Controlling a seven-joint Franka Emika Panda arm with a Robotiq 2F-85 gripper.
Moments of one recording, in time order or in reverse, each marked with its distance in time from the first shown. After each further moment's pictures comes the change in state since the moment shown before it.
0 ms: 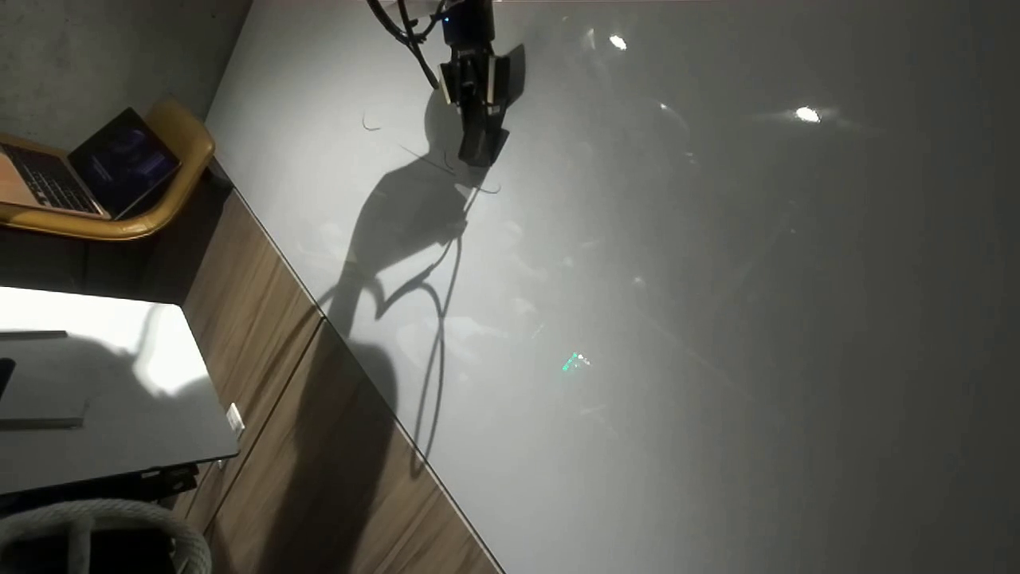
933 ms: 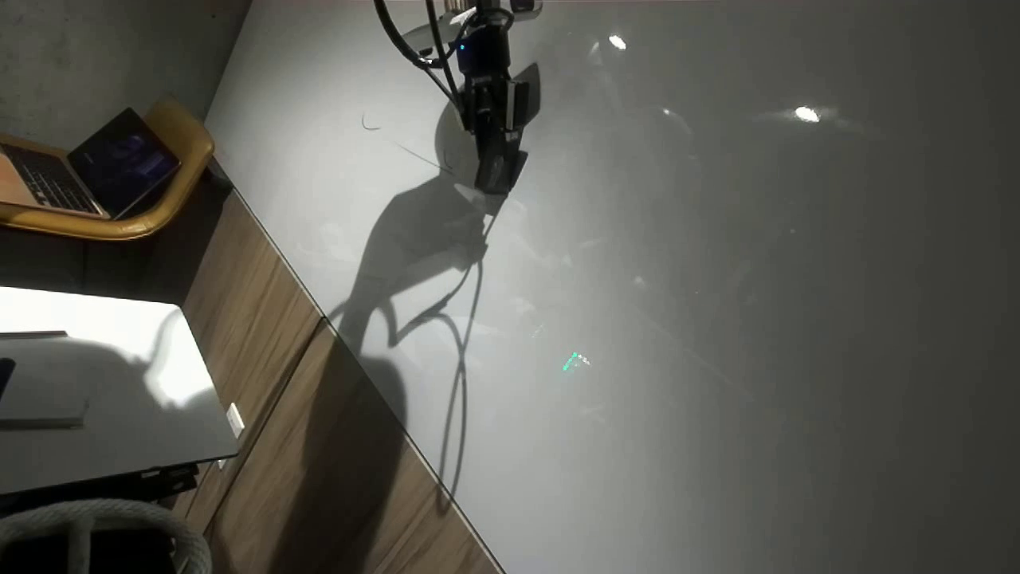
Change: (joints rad) arm -0.057 -0.007 -0.023 -0.055 -0.057 0.041 -0.065
